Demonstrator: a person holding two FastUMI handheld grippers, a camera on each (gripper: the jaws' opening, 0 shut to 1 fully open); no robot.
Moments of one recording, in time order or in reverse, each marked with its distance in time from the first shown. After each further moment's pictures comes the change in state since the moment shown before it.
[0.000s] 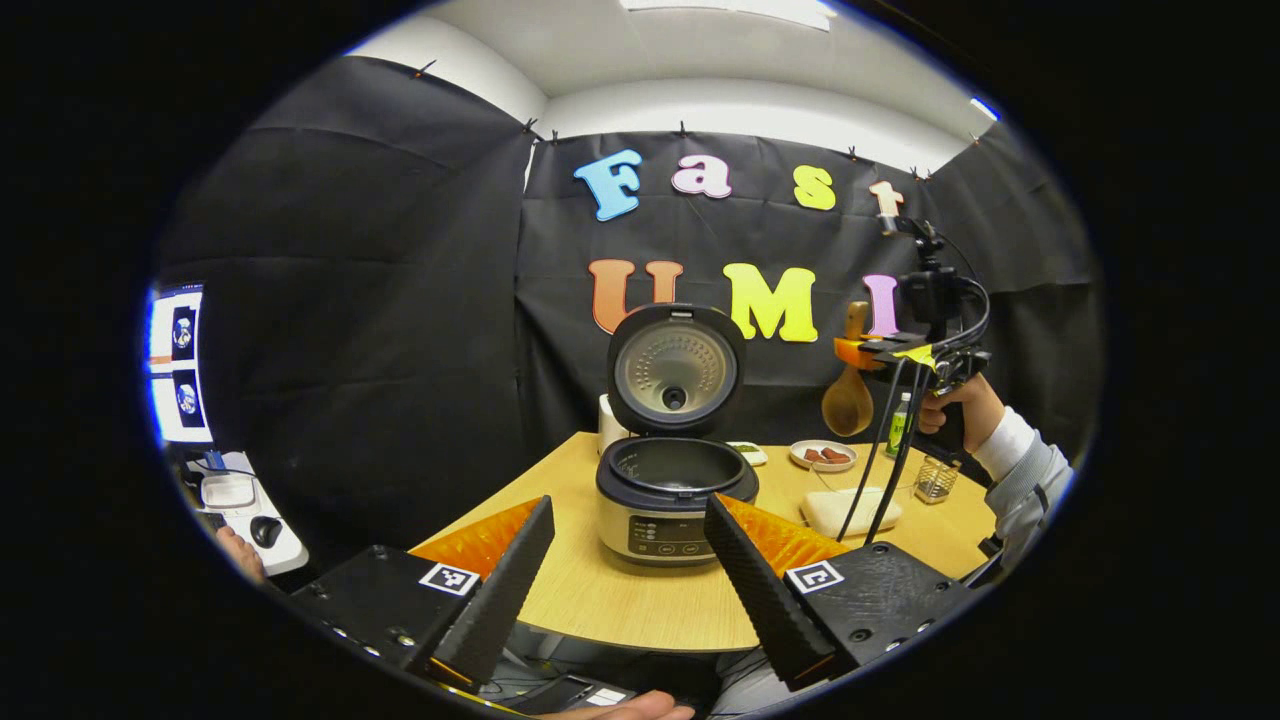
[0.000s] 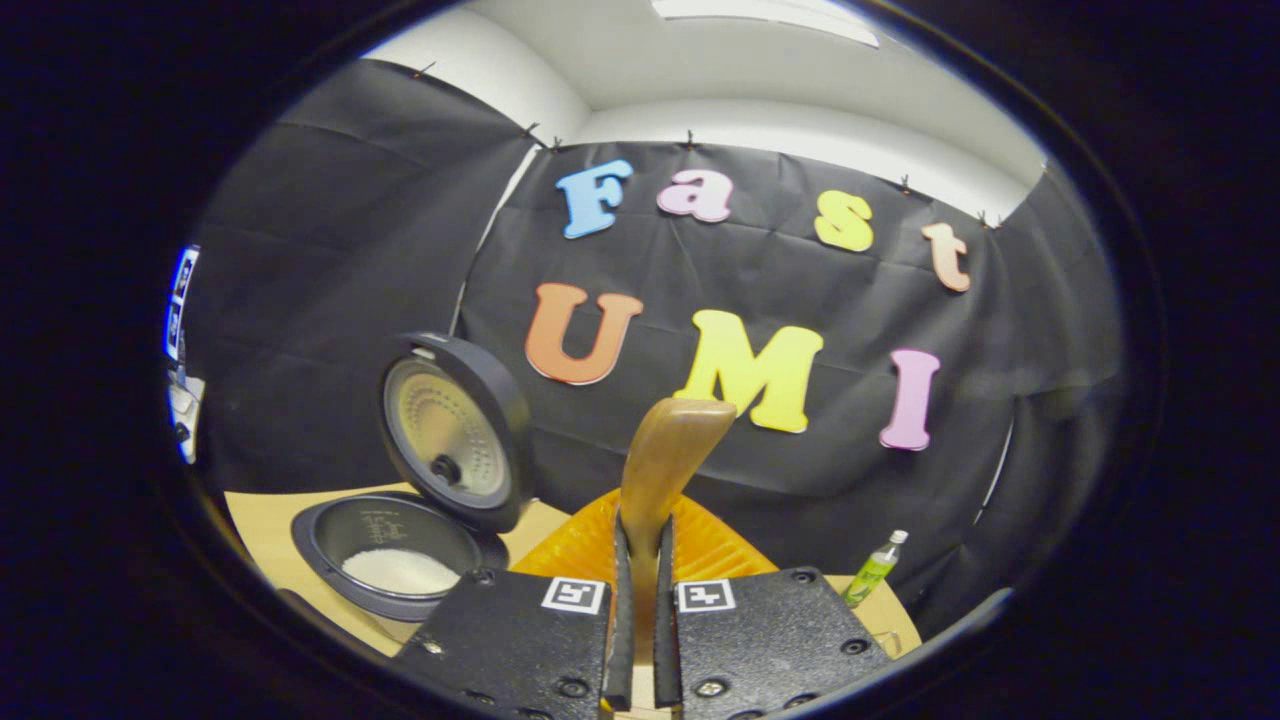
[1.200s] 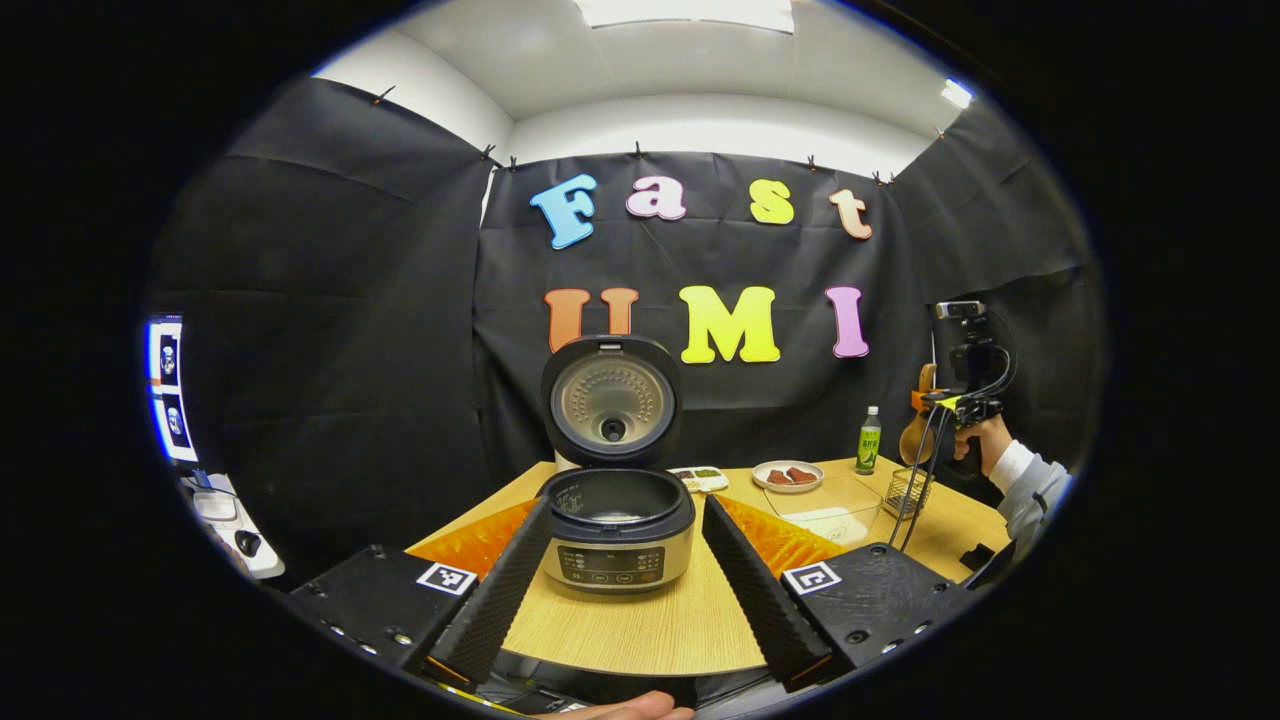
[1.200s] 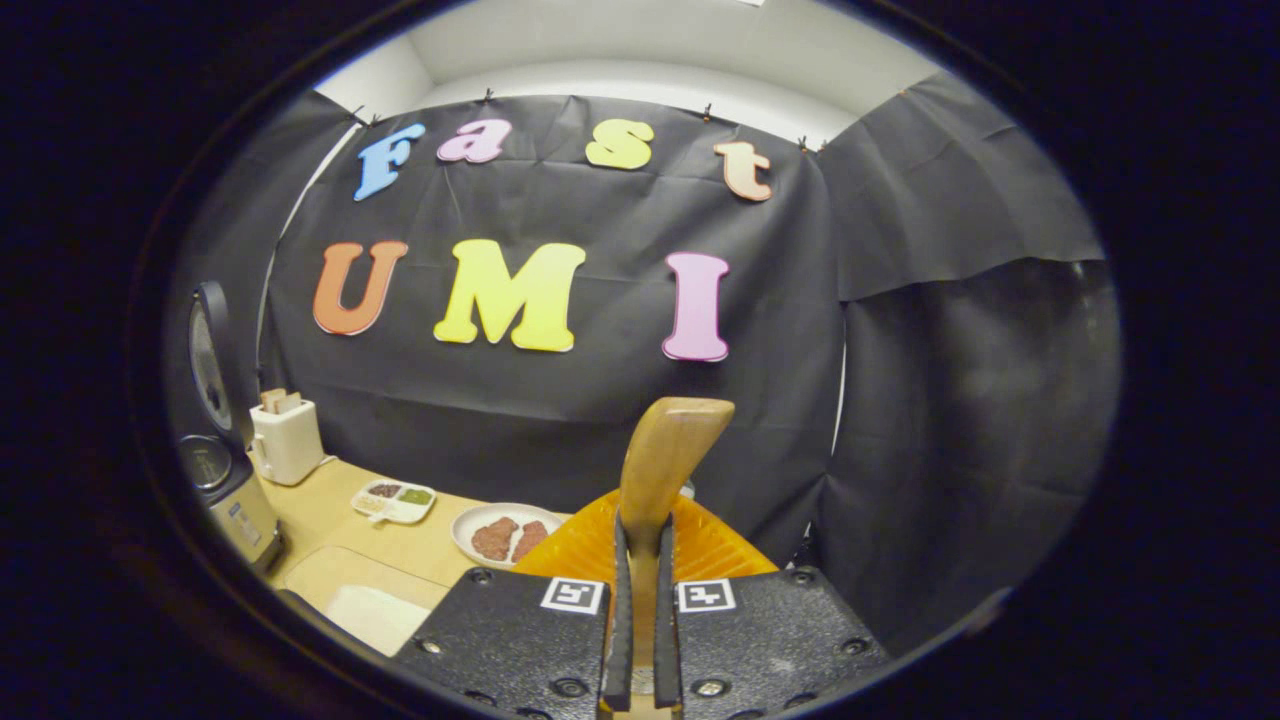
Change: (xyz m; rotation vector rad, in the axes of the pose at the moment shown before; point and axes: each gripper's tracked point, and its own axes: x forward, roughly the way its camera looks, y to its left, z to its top) left arm 0.015 -0.072 0.020 0.064 -0.081 -0.051; right arm -0.008 -0.292 -0.160 0.144 0.128 -0.415
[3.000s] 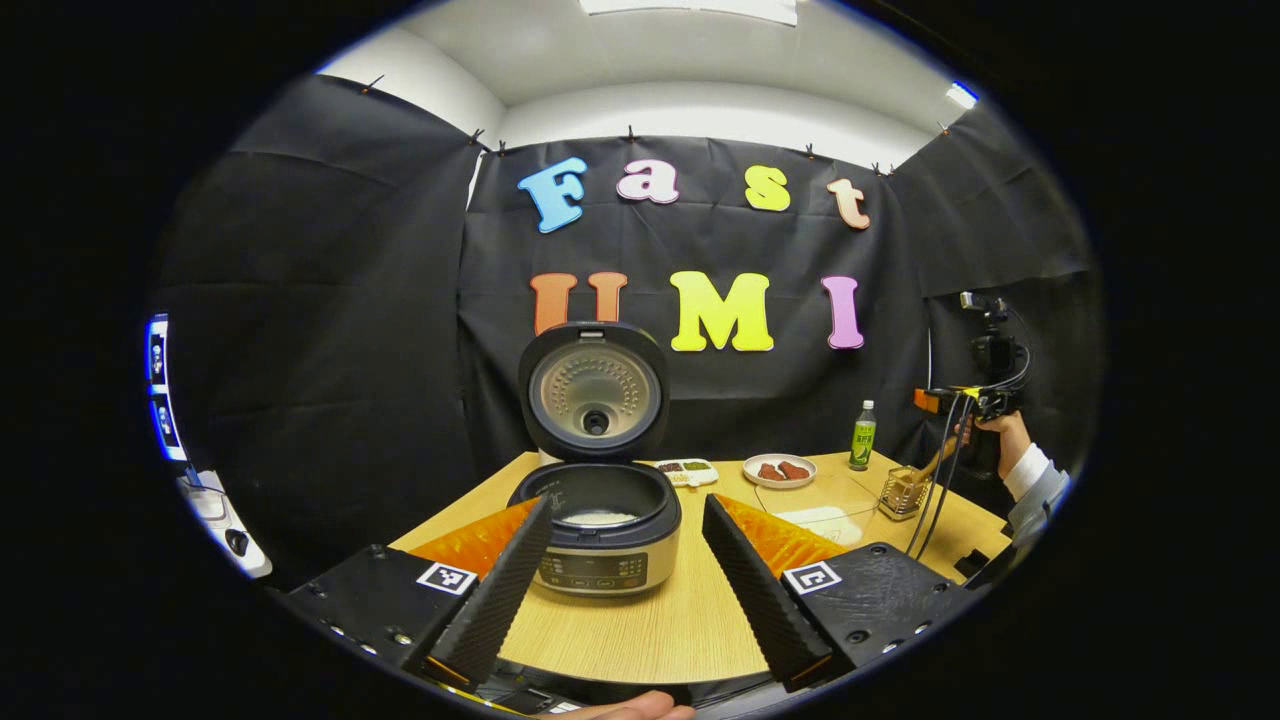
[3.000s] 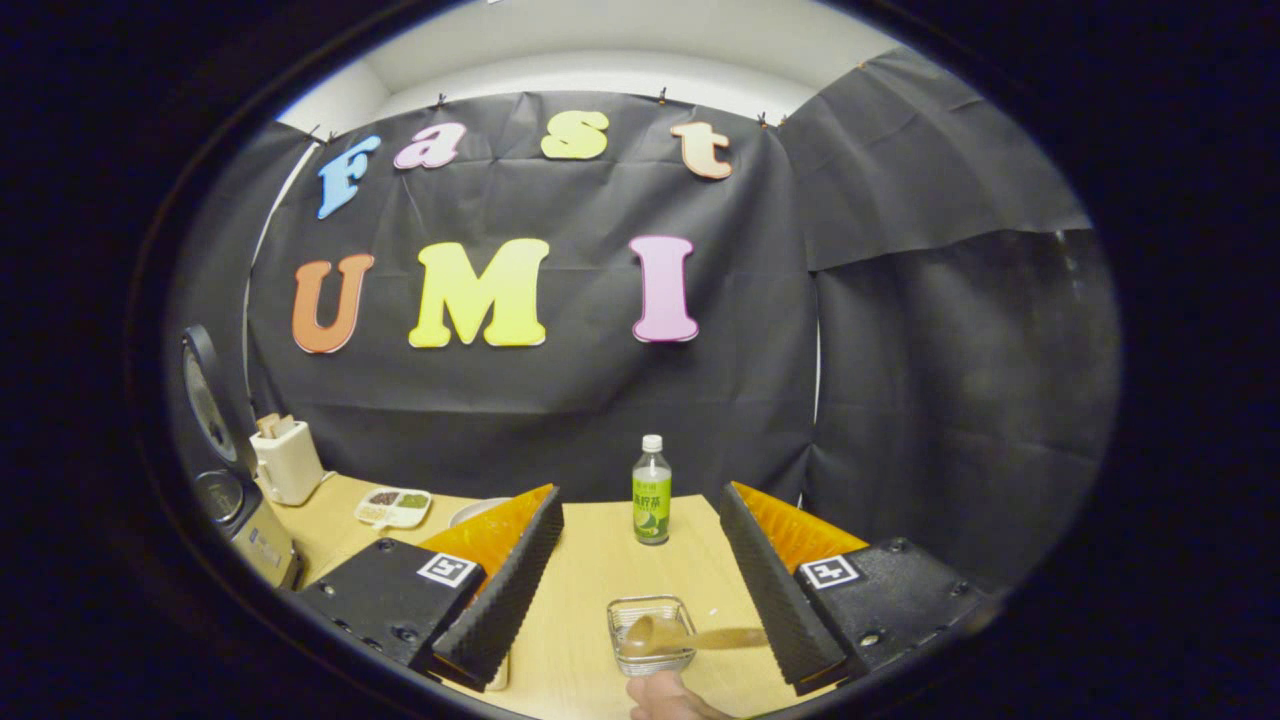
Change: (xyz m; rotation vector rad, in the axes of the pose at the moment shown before) left arm 0.039 -0.018 0.009 -0.008 0.042 -0.037; right arm -0.045 -0.021 0.034 0.089 0.036 -0.013
